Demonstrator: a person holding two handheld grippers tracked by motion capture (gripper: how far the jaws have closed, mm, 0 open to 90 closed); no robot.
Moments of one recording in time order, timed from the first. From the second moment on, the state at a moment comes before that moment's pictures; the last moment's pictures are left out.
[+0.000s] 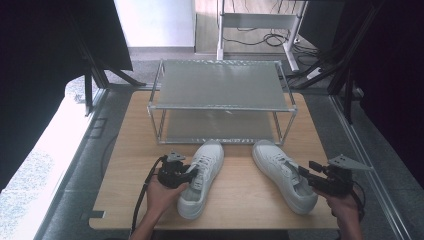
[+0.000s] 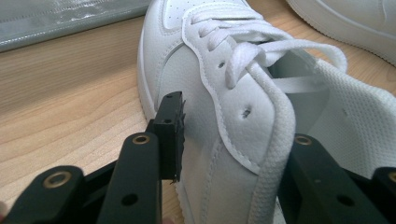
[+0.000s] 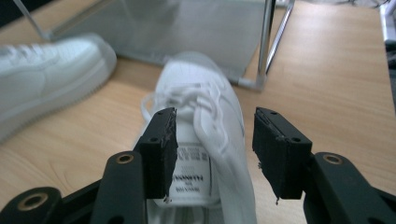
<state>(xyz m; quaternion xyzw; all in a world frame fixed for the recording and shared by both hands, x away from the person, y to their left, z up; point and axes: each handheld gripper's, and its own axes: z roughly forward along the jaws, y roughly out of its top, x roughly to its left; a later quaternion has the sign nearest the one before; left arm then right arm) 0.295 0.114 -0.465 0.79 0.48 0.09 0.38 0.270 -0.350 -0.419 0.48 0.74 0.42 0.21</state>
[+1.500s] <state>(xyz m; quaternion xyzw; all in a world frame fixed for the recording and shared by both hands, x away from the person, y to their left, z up) 0.298 0.110 -0.470 0.77 0.51 0.12 0.35 0.323 -0.338 -0.463 0.48 0.82 0.27 0.18</state>
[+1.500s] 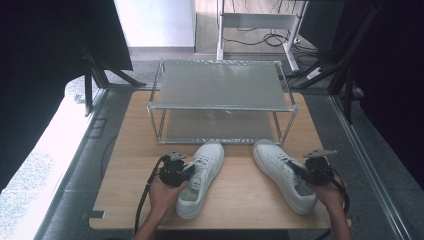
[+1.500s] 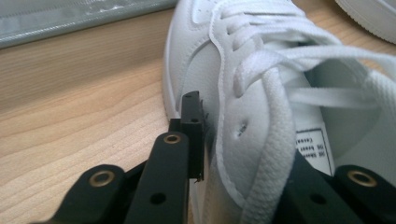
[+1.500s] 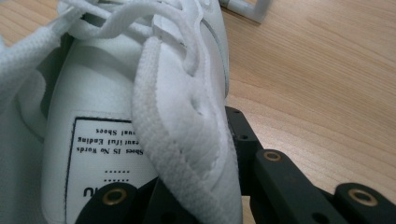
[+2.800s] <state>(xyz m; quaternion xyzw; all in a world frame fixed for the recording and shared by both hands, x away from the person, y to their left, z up) 0.292 0.175 -0.438 0.66 0.50 0.00 0.56 0.299 -0.375 -0.452 0.52 0.68 0.50 0.12</state>
